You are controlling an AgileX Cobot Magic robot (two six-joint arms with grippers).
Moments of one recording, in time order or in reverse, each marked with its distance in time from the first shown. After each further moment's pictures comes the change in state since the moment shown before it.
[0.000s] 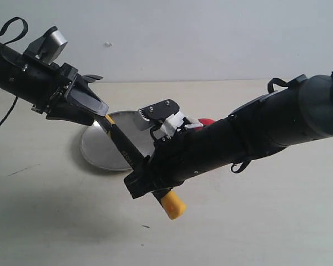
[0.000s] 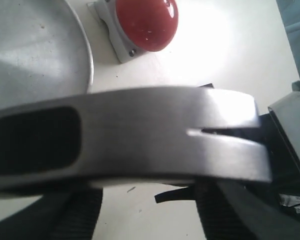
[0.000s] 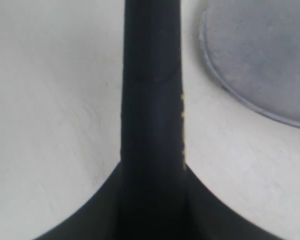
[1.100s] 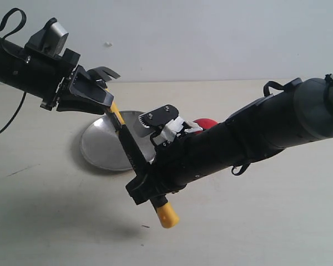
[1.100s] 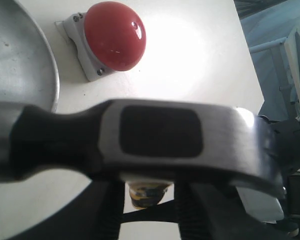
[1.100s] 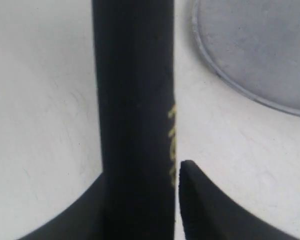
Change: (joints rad) left arm 0.000 0.000 0.000 -0.120 0.019 0.000; right arm 0.000 0.021 0.001 -0.049 -0.020 0.014
